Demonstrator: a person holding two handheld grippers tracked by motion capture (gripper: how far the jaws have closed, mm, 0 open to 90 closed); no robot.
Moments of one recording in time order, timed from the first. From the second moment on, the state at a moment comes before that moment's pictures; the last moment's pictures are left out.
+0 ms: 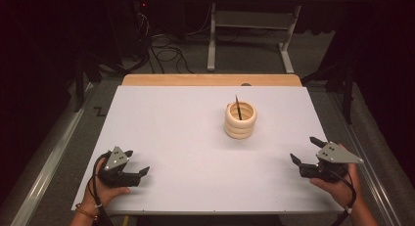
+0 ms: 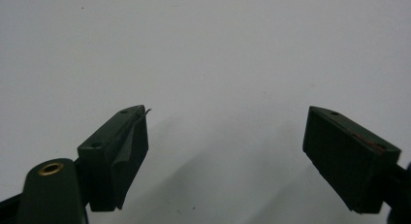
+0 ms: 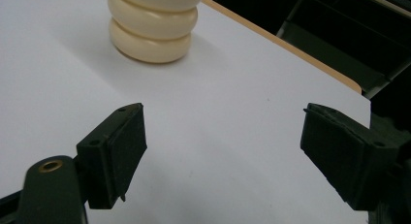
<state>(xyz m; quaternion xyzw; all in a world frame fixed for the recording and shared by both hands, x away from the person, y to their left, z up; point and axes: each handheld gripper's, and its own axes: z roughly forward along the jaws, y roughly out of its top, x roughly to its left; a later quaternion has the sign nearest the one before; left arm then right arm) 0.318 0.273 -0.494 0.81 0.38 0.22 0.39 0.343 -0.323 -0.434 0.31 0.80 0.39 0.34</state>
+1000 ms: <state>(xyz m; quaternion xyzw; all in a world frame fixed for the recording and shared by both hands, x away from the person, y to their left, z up) 0.318 0.271 -0.491 0.81 0.37 0.22 0.39 0.305 -0.392 -0.461 0.39 0.75 0.40 0.34</state>
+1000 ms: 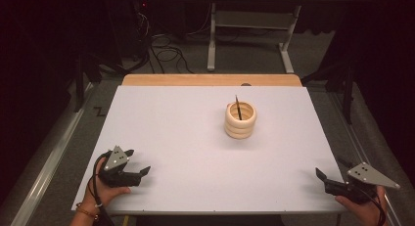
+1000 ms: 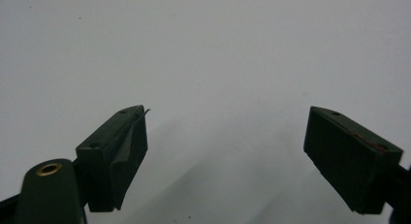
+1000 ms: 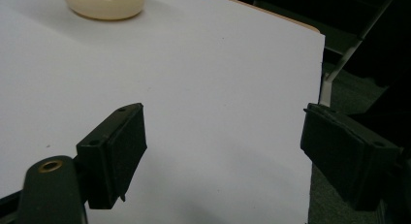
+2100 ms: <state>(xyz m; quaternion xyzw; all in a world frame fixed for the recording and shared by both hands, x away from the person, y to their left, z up) 0.317 0.271 -0.491 0.81 0.37 0.23 0.40 0.310 -0.389 -0.463 0.40 0.74 0.42 0.34</state>
